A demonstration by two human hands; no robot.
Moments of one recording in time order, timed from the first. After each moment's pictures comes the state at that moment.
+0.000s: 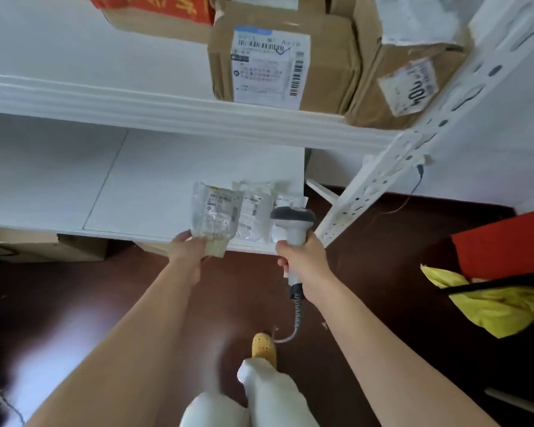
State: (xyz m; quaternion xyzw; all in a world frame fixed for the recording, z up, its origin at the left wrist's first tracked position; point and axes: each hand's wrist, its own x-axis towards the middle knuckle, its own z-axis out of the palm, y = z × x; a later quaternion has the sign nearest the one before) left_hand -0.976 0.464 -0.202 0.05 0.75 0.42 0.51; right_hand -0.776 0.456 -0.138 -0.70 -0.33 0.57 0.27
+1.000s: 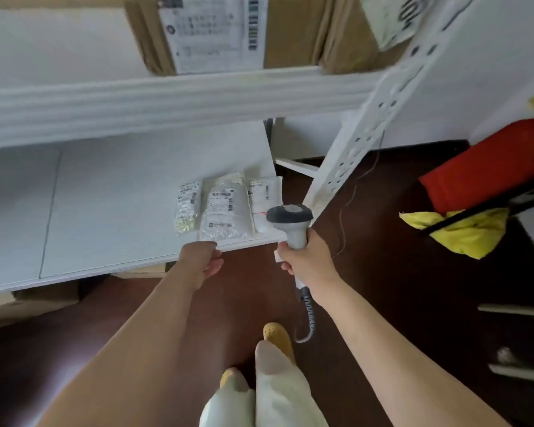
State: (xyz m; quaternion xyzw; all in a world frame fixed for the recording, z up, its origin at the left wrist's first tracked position) left_hand -0.965 0.497 -0.249 0.15 0.73 0.24 0.62; right_hand -0.775 0.434 -0.179 -0.73 -0.30 0.52 0.32
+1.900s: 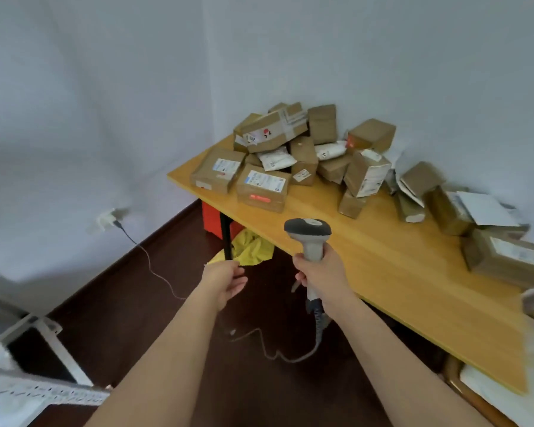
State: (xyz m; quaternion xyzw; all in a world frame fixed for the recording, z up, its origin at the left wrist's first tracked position) left_hand -0.315 0.275 -0.017 0.41 0.53 0.05 0.74; right_hand -0.236 0.109 0.055 -0.77 -0.06 0.28 0.58
